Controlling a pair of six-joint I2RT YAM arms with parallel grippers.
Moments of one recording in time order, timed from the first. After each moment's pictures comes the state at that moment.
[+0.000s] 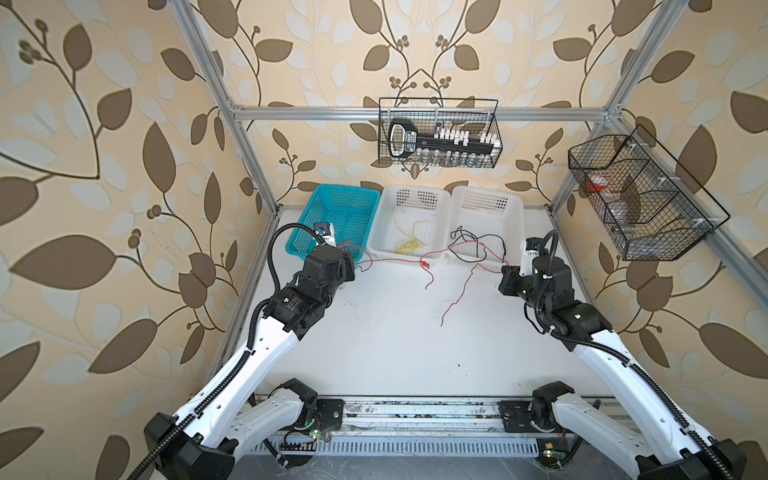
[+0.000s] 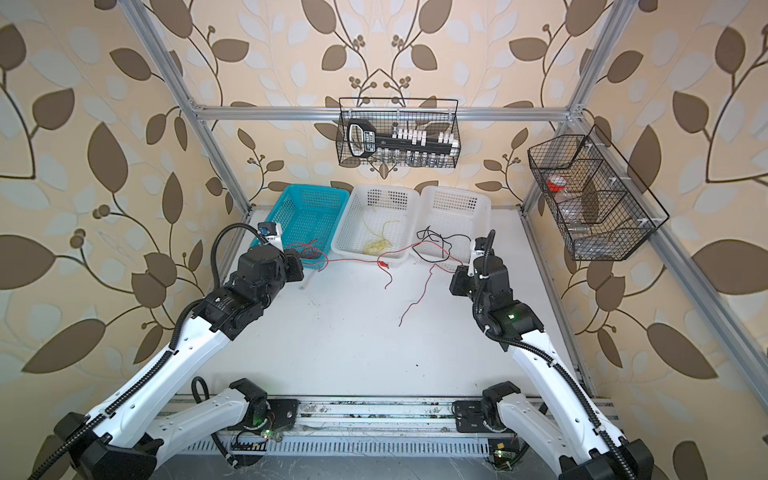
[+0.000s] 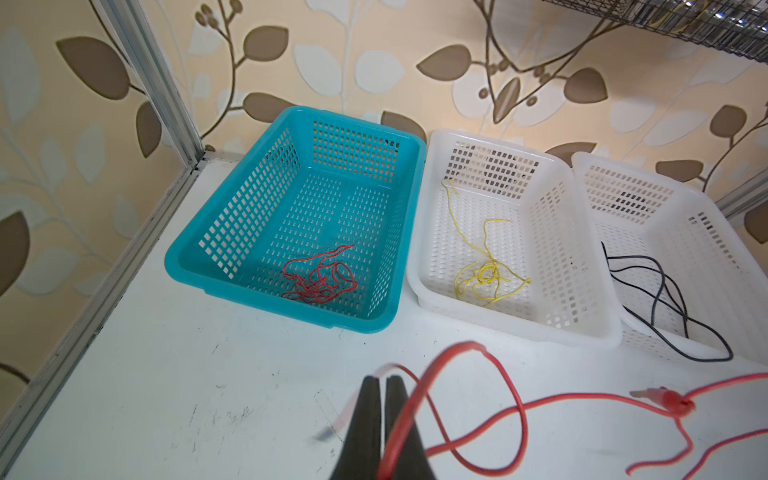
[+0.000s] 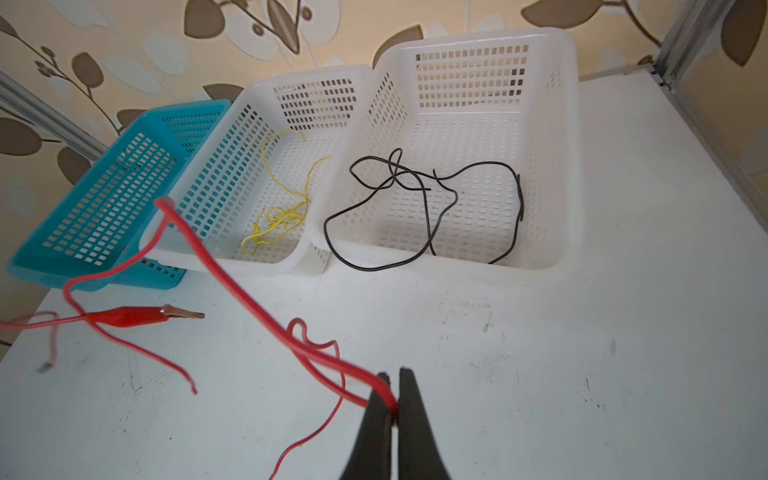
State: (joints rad) left arm -0.45 0.97 0.97 -0.45 -0.38 -0.37; right arm 0.28 0.91 0.80 -0.41 0.11 0.34
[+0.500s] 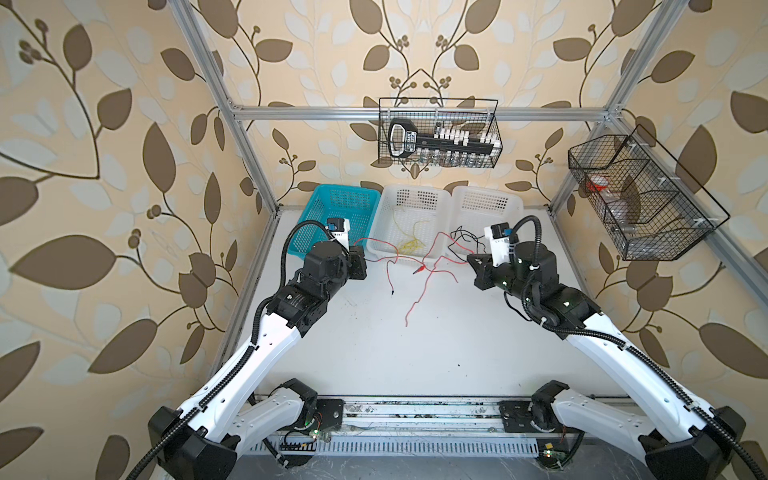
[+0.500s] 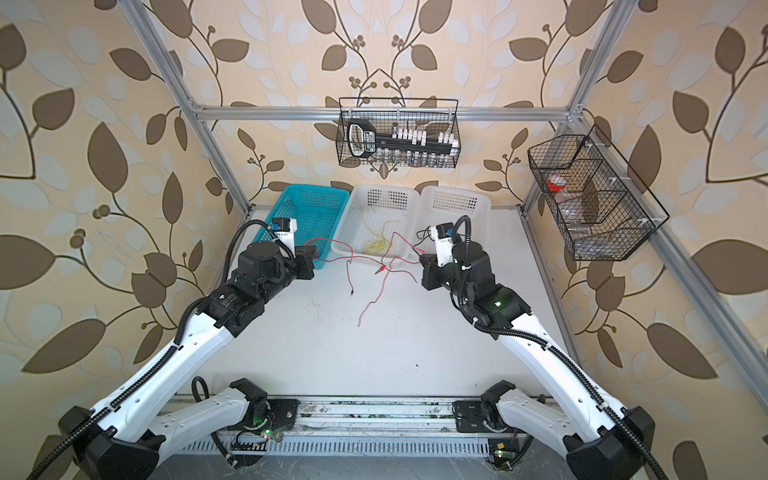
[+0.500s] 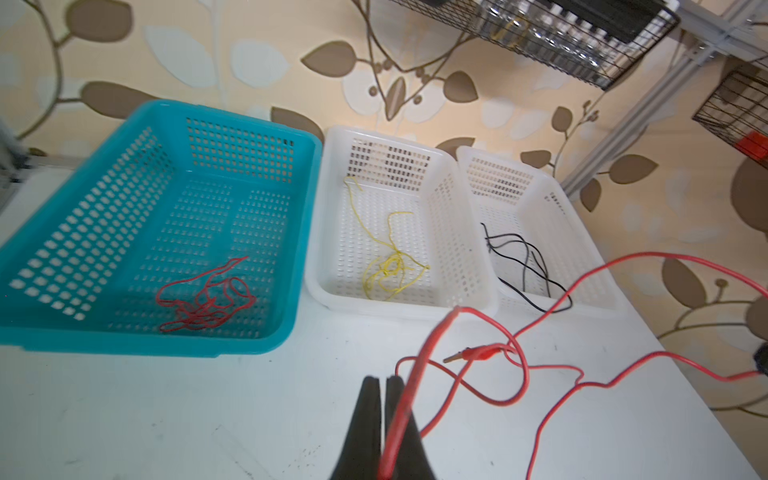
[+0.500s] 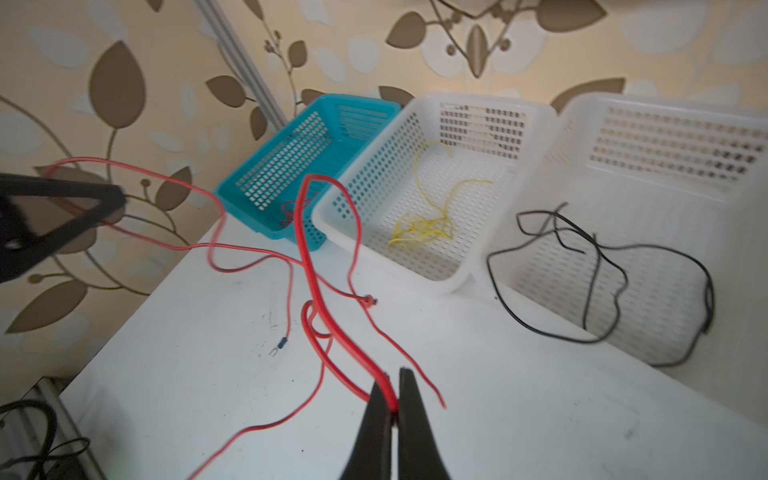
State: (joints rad) left arm -0.45 1.02 0.97 -0.32 -0.05 -0.37; right arm 0.54 1.05 1.02 -0.36 -0.03 0.23
